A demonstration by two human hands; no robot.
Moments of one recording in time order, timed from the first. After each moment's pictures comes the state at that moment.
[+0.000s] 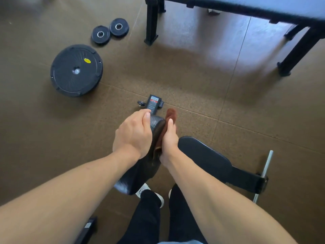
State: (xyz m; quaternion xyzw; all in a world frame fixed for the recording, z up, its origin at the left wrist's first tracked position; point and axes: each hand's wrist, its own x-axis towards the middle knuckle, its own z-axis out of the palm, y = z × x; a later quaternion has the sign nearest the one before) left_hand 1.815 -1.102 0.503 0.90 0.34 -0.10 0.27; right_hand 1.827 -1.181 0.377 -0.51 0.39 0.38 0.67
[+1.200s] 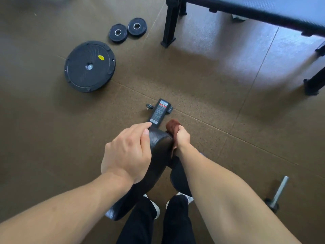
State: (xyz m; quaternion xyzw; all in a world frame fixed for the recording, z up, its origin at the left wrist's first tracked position) left_hand 1.816 -1.107 0.503 0.91 0.34 -0.07 0.21; right_hand 1.913 -1.183 0.311 -0.59 0.34 0.45 0.58
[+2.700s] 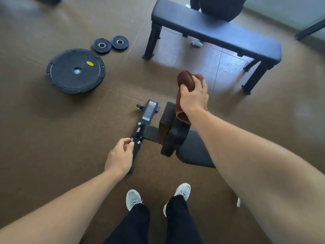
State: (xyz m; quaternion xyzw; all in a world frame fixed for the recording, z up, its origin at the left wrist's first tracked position) left_hand 1.542 -0.976 0.447 0.77 0.41 -0.13 0.46; right_hand 1.769 -1.119 0.507 -0.93 0.10 0.09 0.35
